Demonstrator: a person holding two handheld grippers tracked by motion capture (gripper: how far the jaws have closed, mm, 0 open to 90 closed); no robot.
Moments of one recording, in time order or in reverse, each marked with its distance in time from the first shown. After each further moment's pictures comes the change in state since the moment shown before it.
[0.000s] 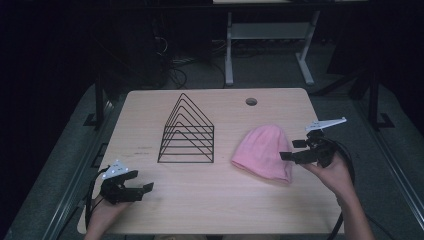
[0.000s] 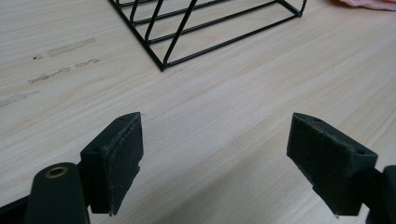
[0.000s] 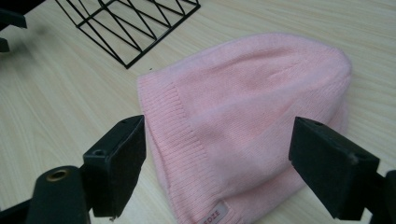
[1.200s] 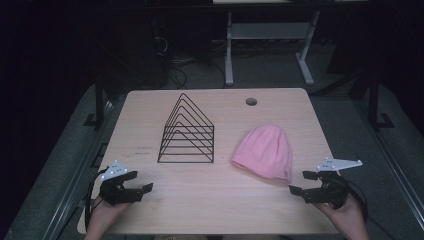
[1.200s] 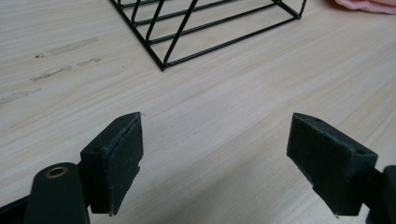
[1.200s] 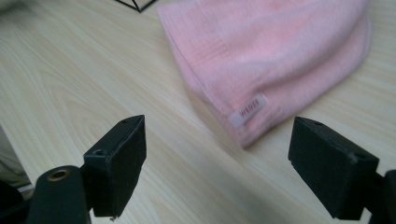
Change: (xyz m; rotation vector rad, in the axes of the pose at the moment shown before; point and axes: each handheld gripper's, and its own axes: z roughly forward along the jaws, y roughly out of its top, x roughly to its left) left arm 0.000 -0.002 -0.003 -0.014 0.002 -0.003; right arm 0.037 -0.089 -0.022 -0.034 -0.043 -0.023
